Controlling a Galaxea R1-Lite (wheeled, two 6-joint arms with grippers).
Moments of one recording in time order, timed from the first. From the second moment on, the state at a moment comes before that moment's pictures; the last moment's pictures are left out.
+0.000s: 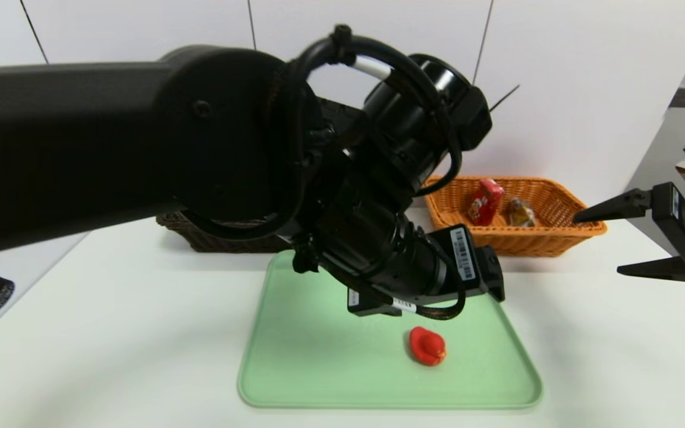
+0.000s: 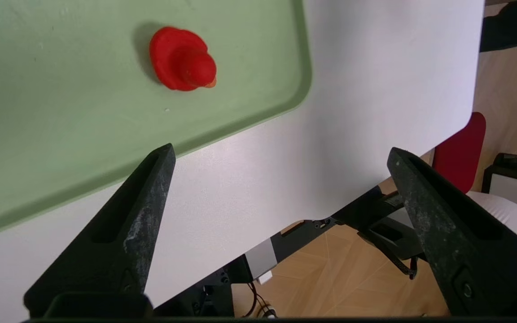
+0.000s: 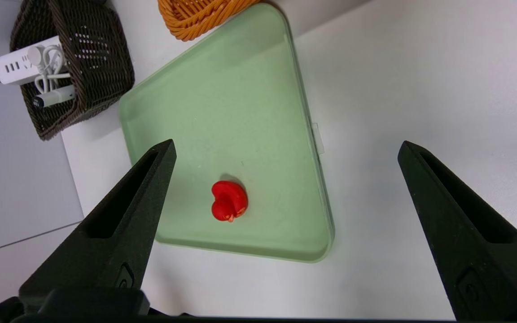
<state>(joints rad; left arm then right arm) -1.00 1.99 -1.96 0.77 -0.09 -0.90 -0.17 1.53 -1.22 0.56 0.54 0.47</state>
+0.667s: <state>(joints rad) -1.02 2.12 -1.97 0.78 0.01 -1.00 -0.17 1.52 -1.18 0.52 0.57 0.48</state>
